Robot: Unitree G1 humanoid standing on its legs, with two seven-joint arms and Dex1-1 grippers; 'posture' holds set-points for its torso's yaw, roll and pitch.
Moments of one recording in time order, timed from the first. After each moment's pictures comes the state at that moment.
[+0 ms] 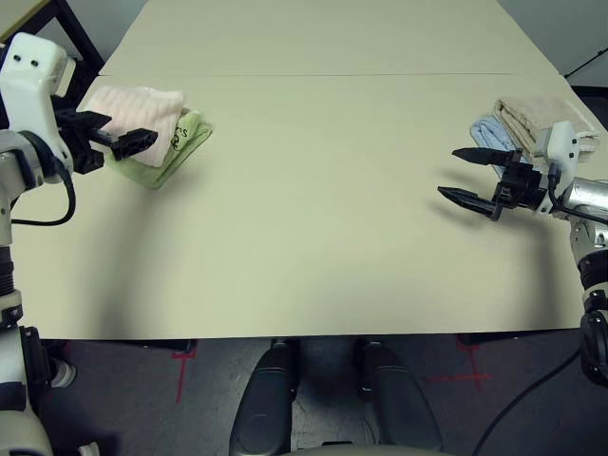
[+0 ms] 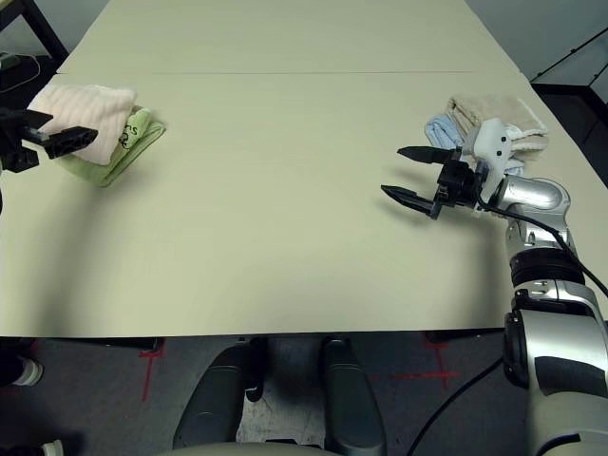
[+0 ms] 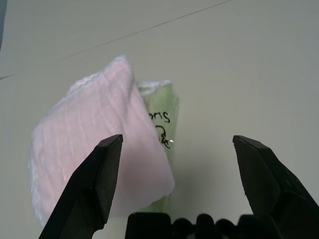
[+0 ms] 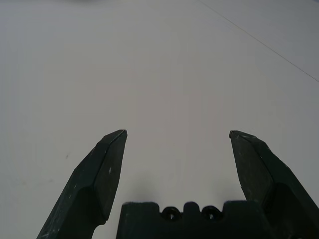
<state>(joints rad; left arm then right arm) -0.76 1.01 0.16 0.14 -0.30 0.86 -0.71 -0.76 -0.66 -0.14 0.89 0.24 -0.36 1.34</state>
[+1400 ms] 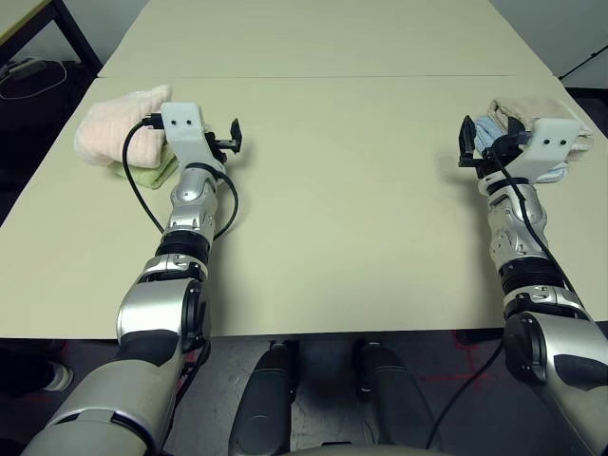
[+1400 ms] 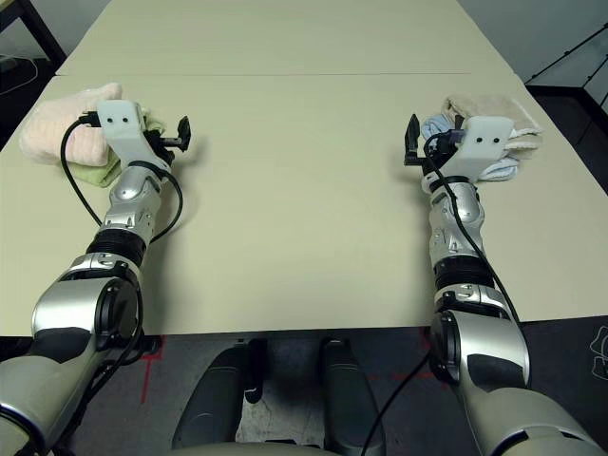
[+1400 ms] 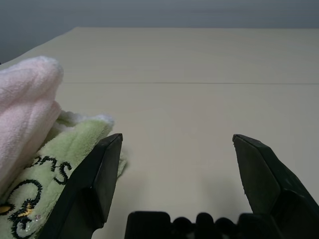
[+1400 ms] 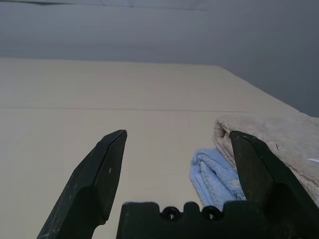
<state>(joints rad) -0.96 0.32 0.23 1.11 -0.11 -0.34 -0.15 -0.77 -0.36 -0.31 0.93 0.19 -0.45 0.25</state>
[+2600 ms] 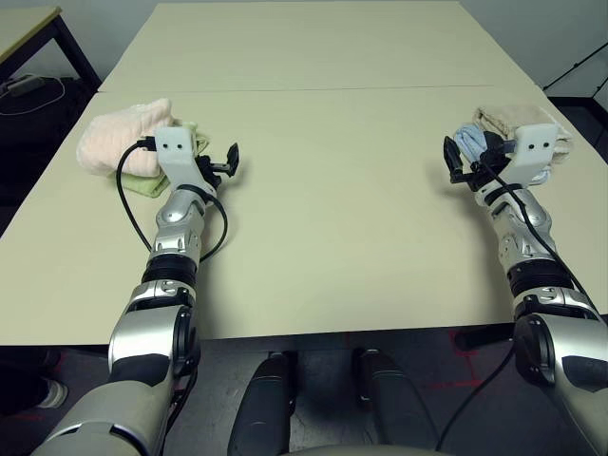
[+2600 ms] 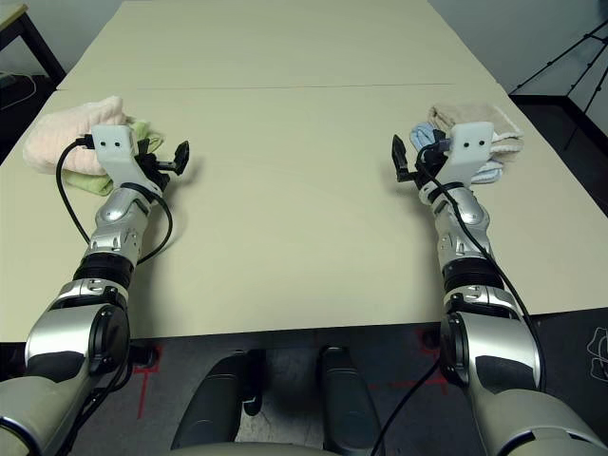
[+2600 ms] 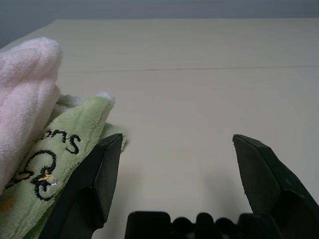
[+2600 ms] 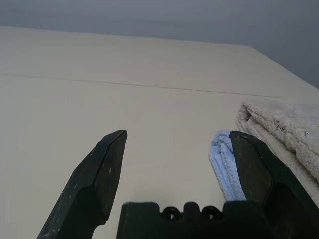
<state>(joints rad) -0.82 0.36 0.24 0.96 -0.14 -0.25 -0.25 -0.76 -0.38 -0.27 0.90 0.19 -0.32 0.37</state>
